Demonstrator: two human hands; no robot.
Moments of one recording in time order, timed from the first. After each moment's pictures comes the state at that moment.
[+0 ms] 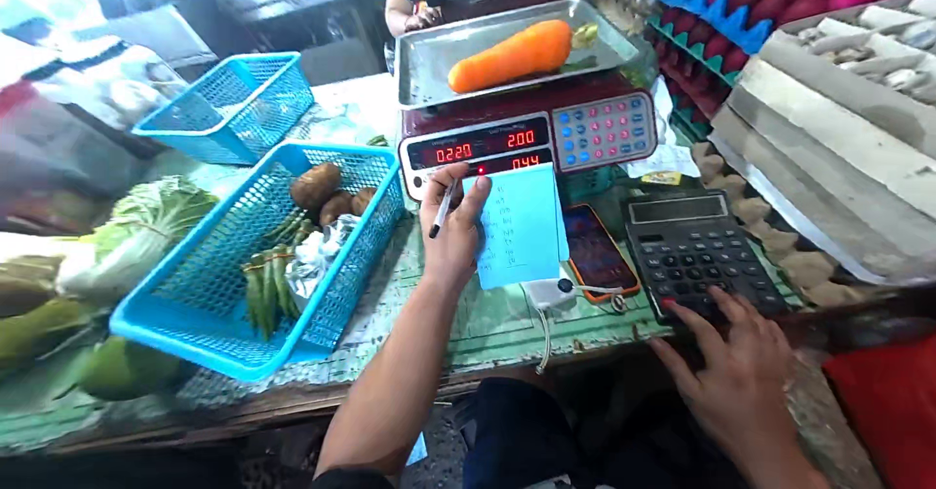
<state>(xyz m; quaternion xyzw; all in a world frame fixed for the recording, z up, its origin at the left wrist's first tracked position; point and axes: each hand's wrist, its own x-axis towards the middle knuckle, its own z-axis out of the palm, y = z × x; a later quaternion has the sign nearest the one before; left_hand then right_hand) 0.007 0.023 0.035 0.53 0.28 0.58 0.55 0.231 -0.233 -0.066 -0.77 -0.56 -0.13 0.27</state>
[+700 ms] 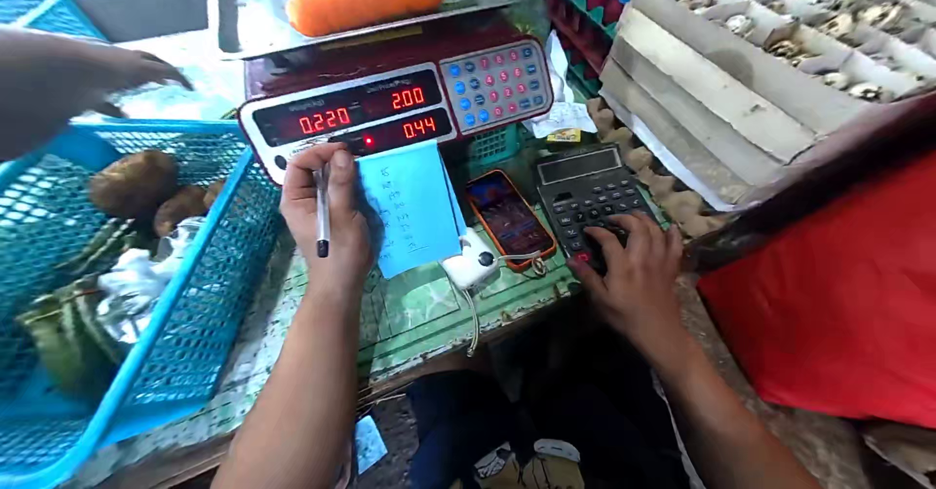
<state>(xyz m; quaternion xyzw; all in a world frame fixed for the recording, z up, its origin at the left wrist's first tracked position) 0.001 0.040 0.009 0.62 0.25 0.61 0.42 0.250 -0.203 -0.048 -0.82 -0.52 -0.13 0.19</state>
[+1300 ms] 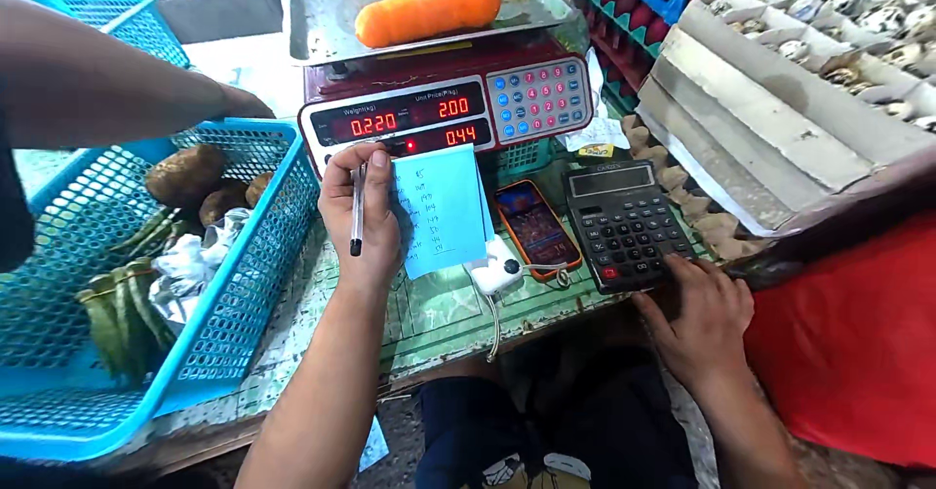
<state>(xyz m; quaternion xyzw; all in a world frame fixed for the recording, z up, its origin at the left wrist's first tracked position) -0.002 0.037 0.015 0.59 0.24 0.63 0.44 0.264 -0.249 -0.061 -0.83 -0.49 -0.14 0.22</state>
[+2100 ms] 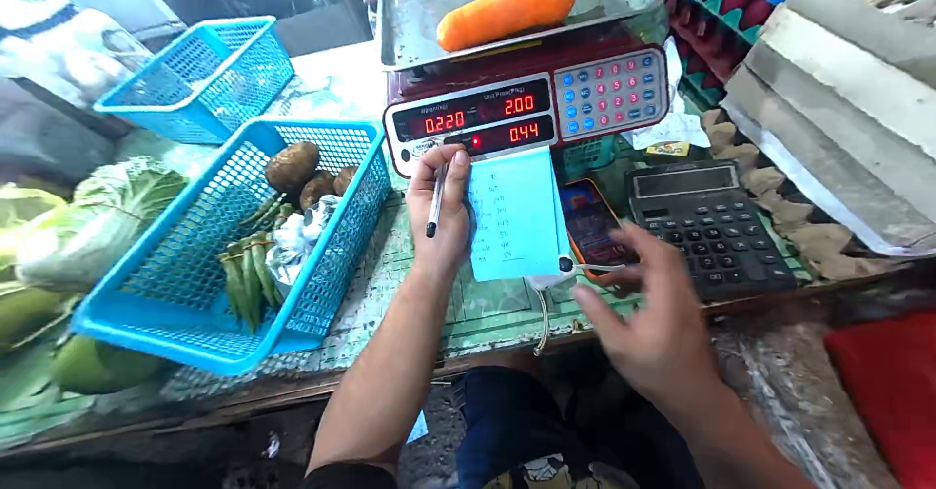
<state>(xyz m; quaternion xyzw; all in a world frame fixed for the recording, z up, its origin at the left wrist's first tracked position) 0.003 0.028 0.015 0.54 0.25 0.61 0.52 0.153 -0.174 0.002 -0.67 -0.57 0.07 0.47</state>
